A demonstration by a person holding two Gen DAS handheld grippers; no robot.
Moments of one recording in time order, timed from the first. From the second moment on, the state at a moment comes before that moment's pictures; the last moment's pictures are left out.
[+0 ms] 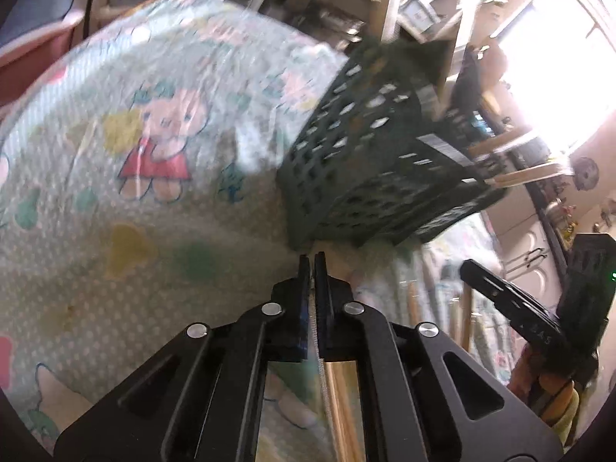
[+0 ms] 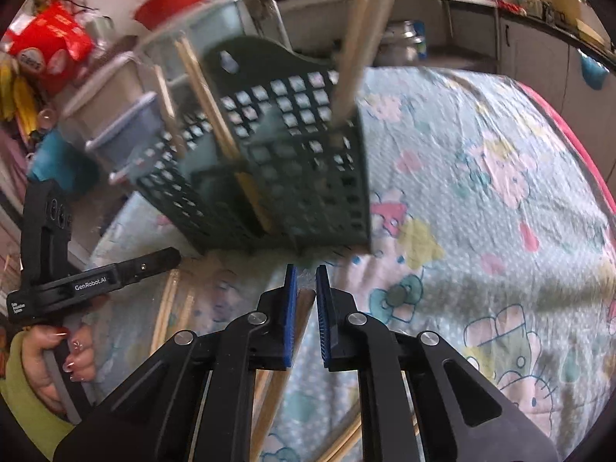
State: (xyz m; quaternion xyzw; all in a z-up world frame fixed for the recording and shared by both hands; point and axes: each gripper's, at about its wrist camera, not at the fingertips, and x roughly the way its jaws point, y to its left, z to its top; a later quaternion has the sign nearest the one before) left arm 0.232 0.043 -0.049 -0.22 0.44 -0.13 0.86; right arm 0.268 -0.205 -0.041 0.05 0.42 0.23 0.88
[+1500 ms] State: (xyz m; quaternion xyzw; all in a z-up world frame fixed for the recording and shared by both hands) left arm 0.172 -0.006 0.096 -0.15 0.26 -0.25 0.92; right arm 0.171 -0.224 0.081 0.06 0.21 0.25 0.94
